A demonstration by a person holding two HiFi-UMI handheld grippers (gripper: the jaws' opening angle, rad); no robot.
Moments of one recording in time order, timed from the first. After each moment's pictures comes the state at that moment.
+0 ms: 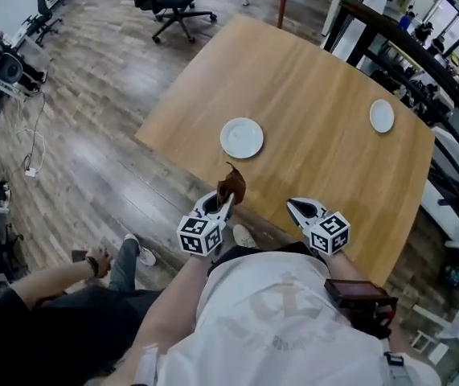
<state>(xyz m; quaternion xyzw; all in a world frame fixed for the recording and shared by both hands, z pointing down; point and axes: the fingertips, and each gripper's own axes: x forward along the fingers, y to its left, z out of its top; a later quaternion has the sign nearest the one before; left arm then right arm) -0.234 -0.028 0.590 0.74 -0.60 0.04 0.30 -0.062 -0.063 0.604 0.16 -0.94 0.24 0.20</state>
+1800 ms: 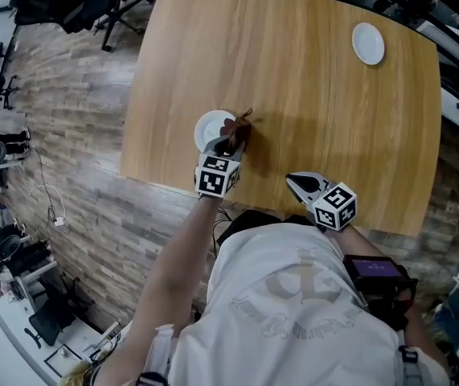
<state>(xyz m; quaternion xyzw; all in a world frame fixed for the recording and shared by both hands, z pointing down) -0.182 -0.199 0.659 0.80 -0.43 0.33 0.26 -0.048 -0.097 0.635 0.23 -0.89 0.36 0.15</state>
